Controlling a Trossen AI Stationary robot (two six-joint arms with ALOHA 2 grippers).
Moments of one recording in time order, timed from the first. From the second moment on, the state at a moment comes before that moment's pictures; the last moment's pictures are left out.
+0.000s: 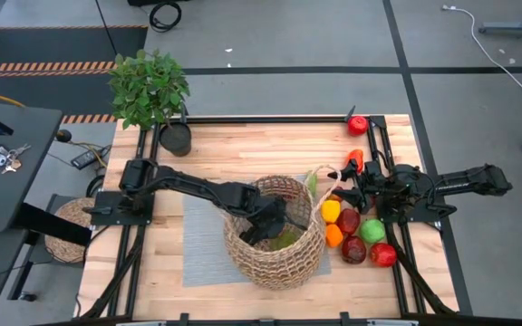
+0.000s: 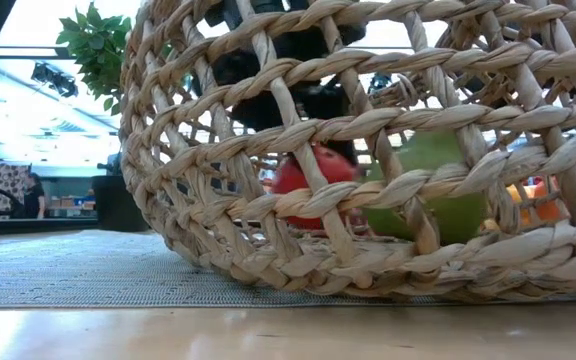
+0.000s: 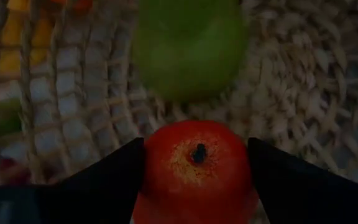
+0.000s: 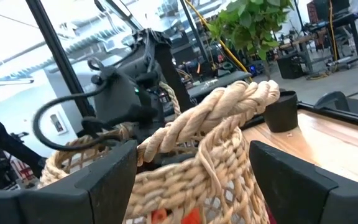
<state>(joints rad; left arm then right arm) -0.15 2.00 1.52 -0.55 0.09 0.56 0.02 0.30 0.01 0.48 0.05 0.36</state>
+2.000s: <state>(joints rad) 0.01 1.48 1.87 -0.93 -0.19 0.31 0.02 0.32 0.01 0.49 0.05 0.36</state>
